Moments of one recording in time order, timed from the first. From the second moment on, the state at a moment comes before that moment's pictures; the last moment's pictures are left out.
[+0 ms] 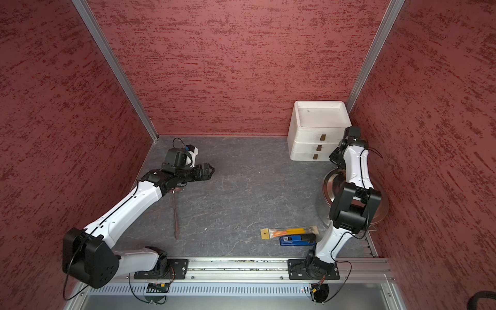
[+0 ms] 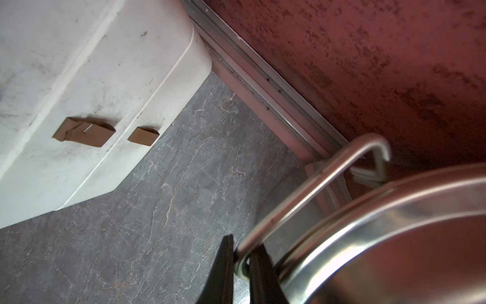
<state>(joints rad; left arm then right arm) -0.34 1.30 1.06 -0.52 0.14 -0.38 -0.36 1.80 1.69 -1.00 0.09 0.44</state>
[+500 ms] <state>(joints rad) -0.34 1.21 1.07 -0.52 0.03 -0.39 -0.26 1.62 1.49 -0.97 -0.02 0.17</state>
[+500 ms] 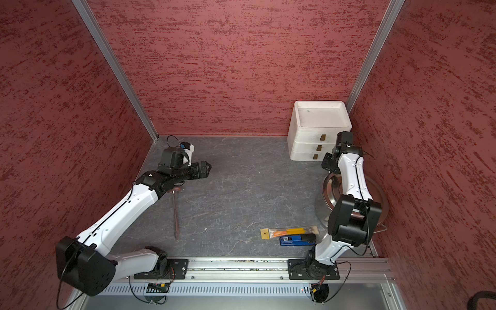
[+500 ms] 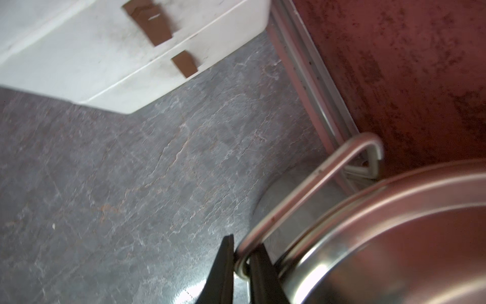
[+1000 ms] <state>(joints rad) -0.34 1.01 1.05 -0.58 -0.19 -0.51 0.13 1.38 1.36 -0.97 -0.14 -0.11</state>
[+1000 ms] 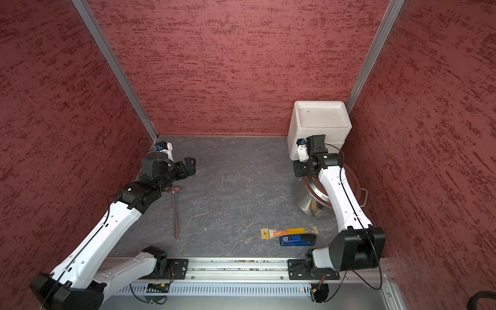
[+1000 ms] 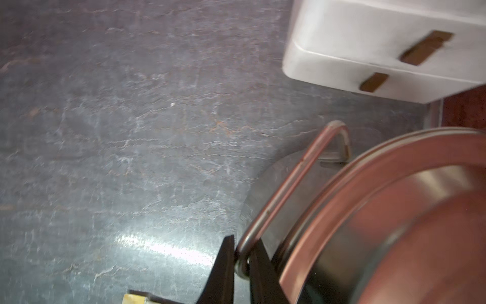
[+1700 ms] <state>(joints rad) -0.20 0.91 1.03 -0.98 -0.30 -0.76 0.92 1.52 1.39 -0.84 -0.17 -0.04</state>
